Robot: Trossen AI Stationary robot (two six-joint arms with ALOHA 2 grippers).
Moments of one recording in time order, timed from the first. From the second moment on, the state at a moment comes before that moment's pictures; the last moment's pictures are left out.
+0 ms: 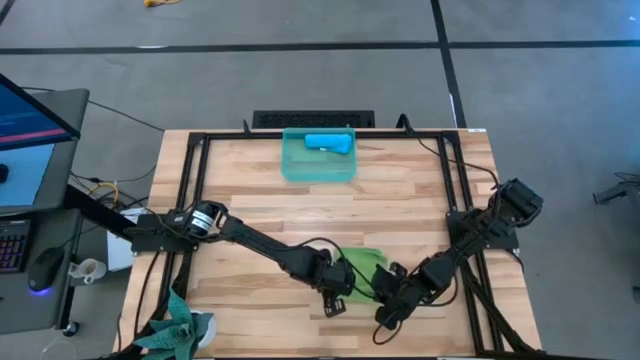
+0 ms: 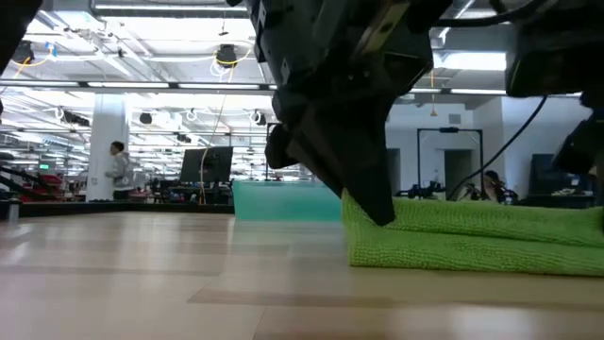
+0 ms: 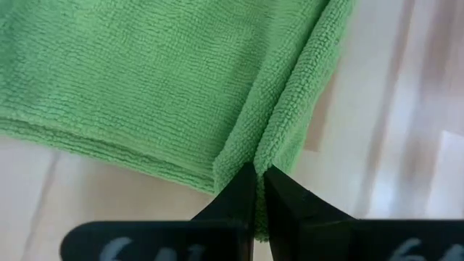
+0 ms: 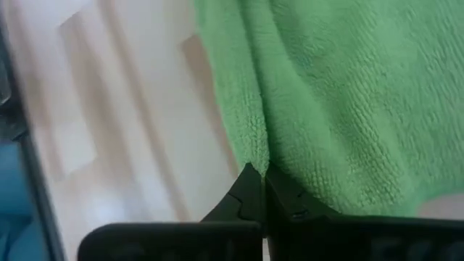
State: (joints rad) left arm -0.35 2.23 1.71 -0.66 -0.01 -0.64; right arm 0.76 1.71 0.84 -0.22 0.18 1.10
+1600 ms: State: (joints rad) left arm -0.39 2.16 1.68 -0.68 -0.10 -0.44; right arm 0.68 1.71 0.77 -0.22 0.13 1.25
